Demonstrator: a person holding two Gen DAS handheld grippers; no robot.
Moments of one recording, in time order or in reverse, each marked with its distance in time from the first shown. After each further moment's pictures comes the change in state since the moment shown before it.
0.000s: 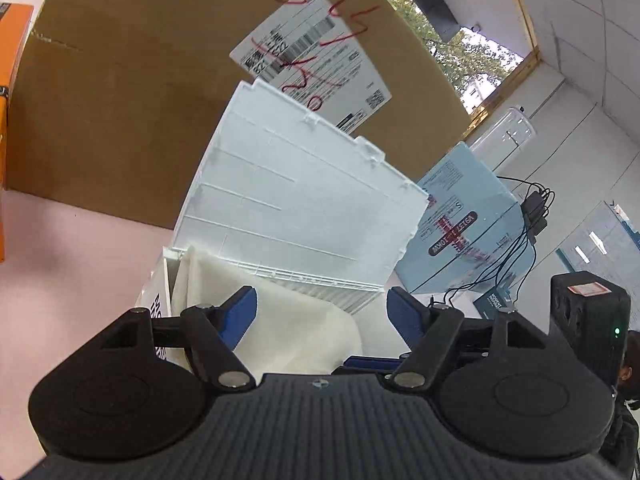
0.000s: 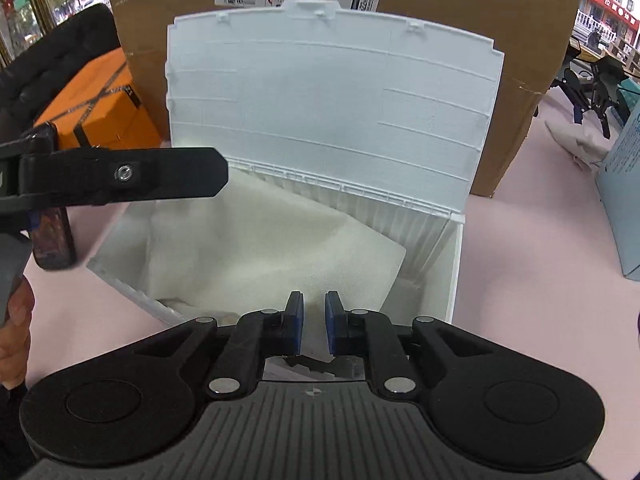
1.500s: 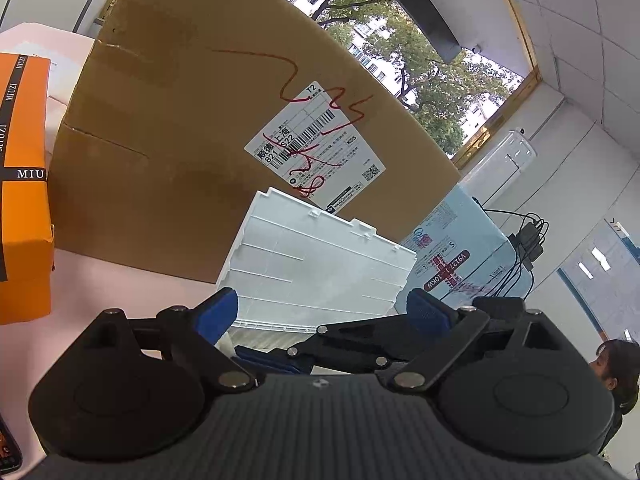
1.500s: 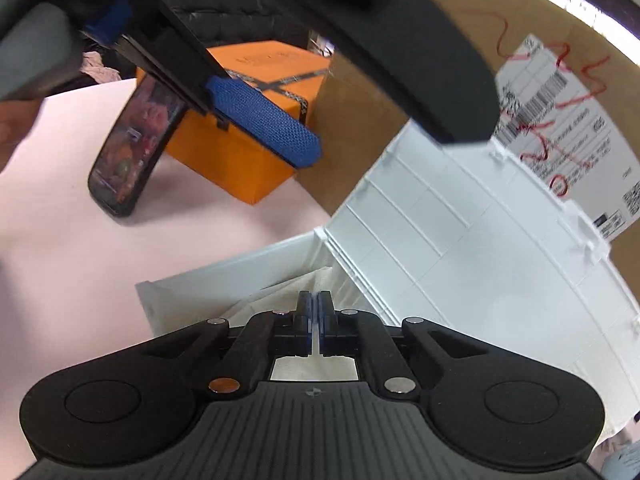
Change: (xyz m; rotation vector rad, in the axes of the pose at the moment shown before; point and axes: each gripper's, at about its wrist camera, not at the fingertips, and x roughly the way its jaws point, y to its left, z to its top) left arm -0.052 -0.004 0.036 0.003 -0.080 -0.001; right arm 0.031 0.072 0.028 -0.662 -0.233 0.167
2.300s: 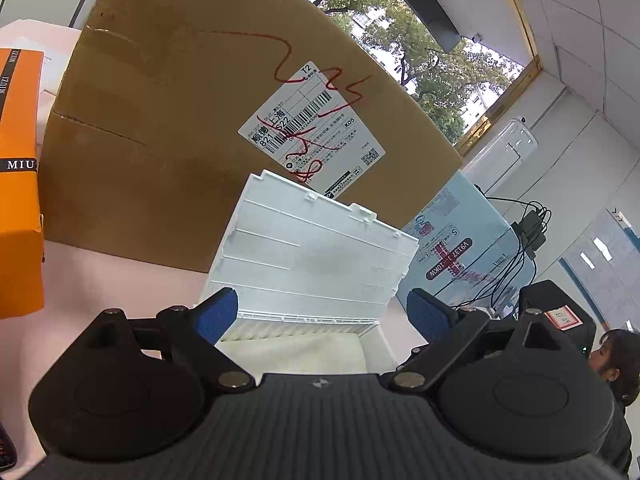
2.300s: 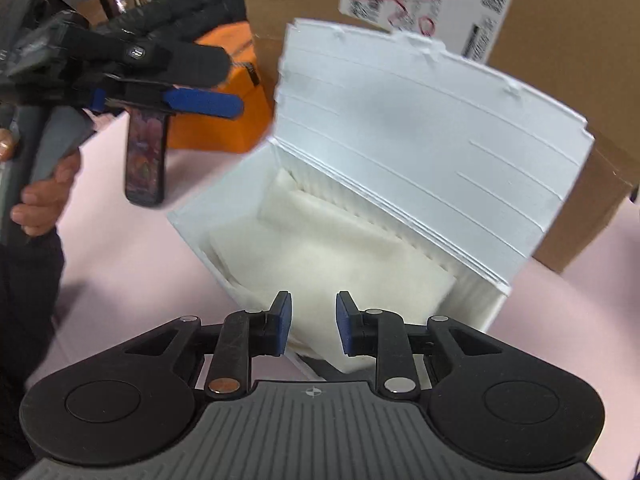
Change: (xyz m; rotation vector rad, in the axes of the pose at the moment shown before) left arm 0.011 -0.003 -0.005 0.015 0.034 0.008; right arm -0.064 -0.065 -0.054 0.388 0.185 0.167
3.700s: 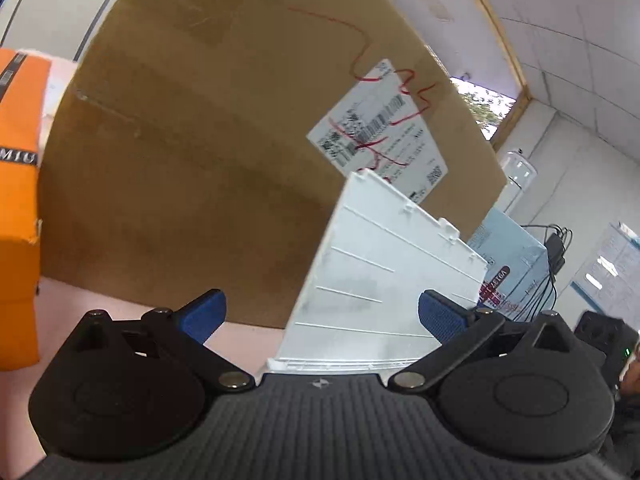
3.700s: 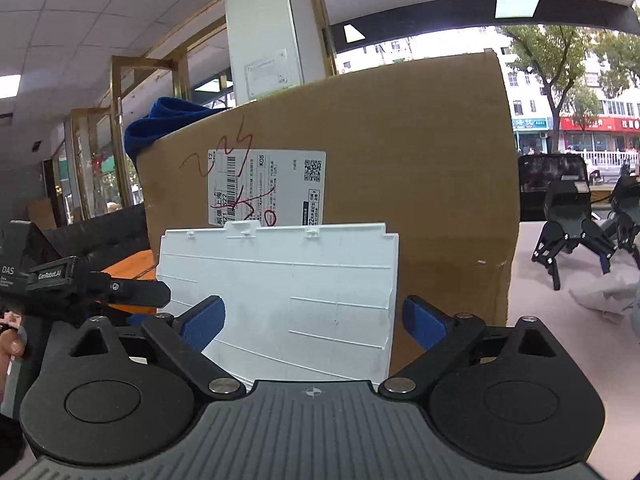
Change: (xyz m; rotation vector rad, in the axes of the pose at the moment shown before) left arm 0.044 0.055 -0.016 0.090 -0.189 -0.014; right arm -0.018 -0.054 -0.069 0.176 -0.811 -0.135
